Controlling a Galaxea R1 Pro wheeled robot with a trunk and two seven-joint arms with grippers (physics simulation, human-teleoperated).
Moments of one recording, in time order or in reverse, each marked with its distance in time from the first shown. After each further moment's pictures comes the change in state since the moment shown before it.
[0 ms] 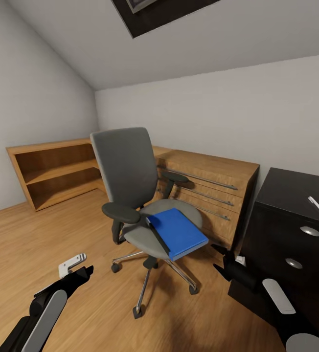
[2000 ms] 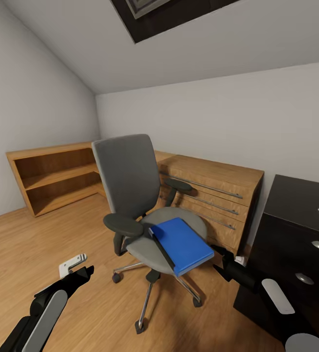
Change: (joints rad) left arm 0.000 -0.001 -0.002 0.000 0.003 0.000 -0.001; right arm 0.000 0.002 0.005 0.000 0.008 -0.001 -0.001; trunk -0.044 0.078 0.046
